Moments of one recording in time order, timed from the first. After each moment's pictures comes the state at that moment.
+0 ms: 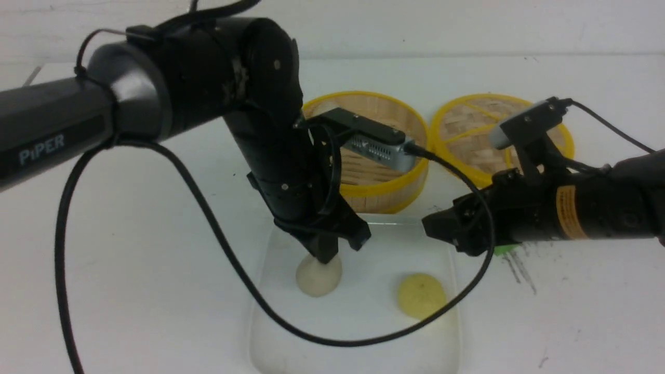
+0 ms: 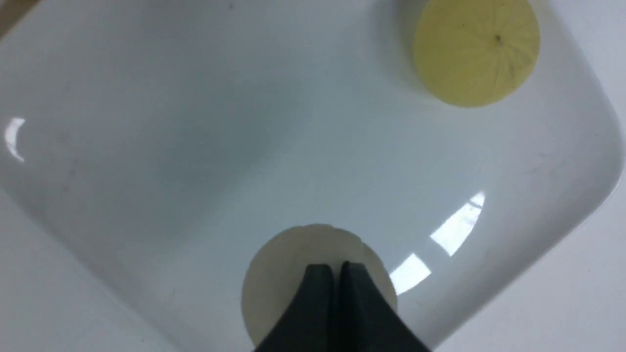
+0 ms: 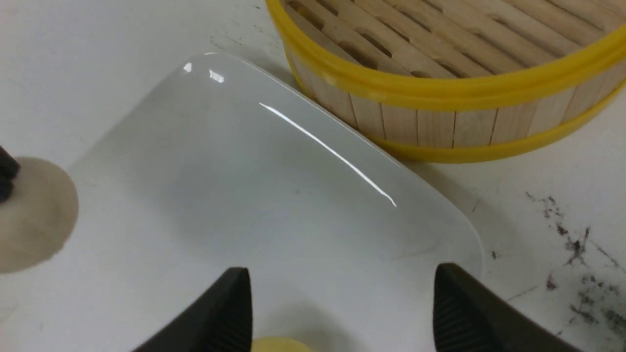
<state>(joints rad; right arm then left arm) 0.35 1.54 -0.82 -1.74 -0.46 1.74 -0.60 1.79 -1.45 -0.21 1.08 0.26</state>
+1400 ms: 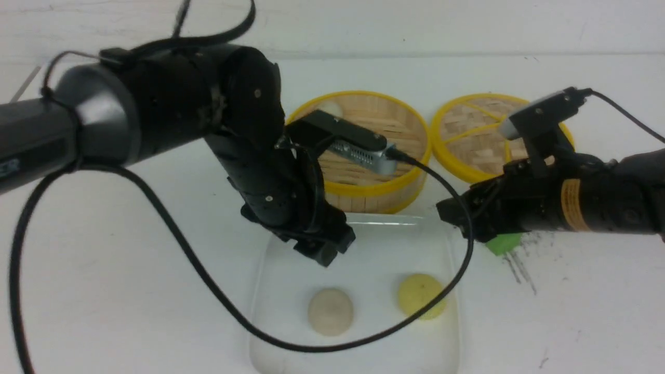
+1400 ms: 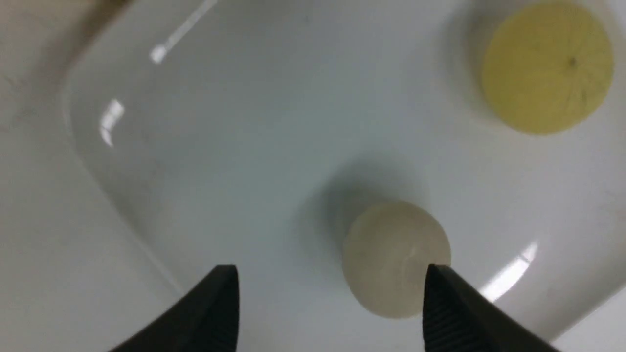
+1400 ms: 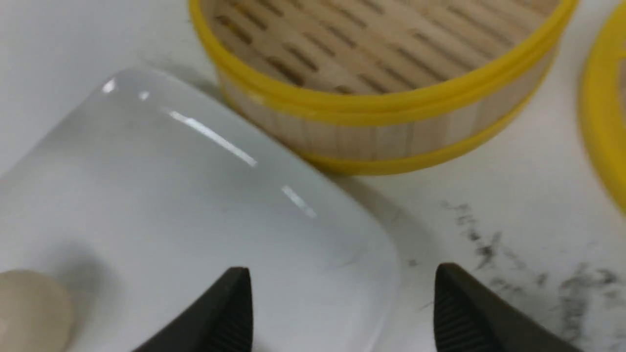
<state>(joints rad) 0.35 1.51 -0.82 -1.74 -0.31 1.74 -0.60 1.67 -1.34 -0.10 0.92 0.19</state>
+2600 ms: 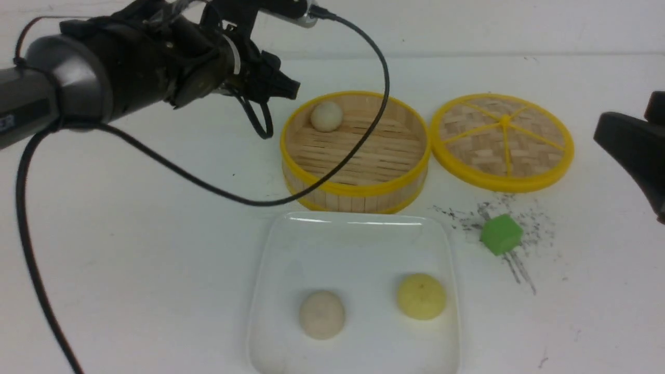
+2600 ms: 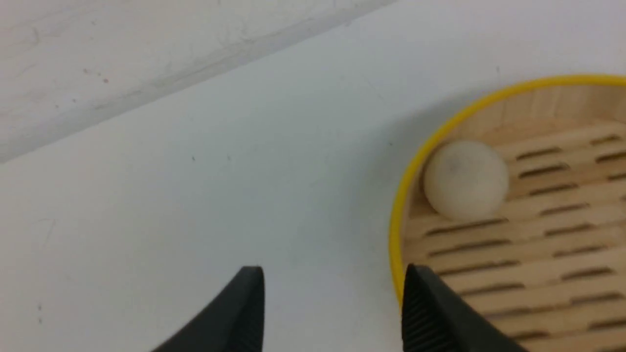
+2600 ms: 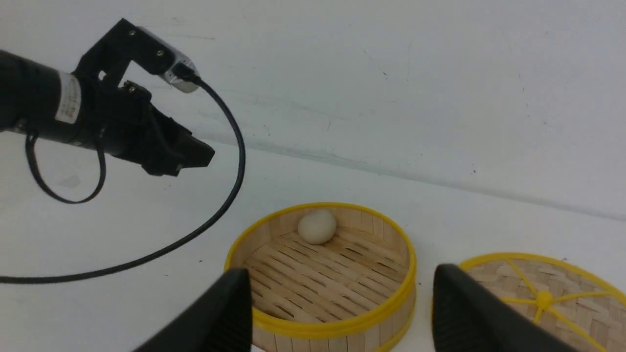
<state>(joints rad) 0.35 0.75 -0.59 -1.74 -0.21 1.84 -0.43 1.82 -1.49 0.60 0.34 -0.40</state>
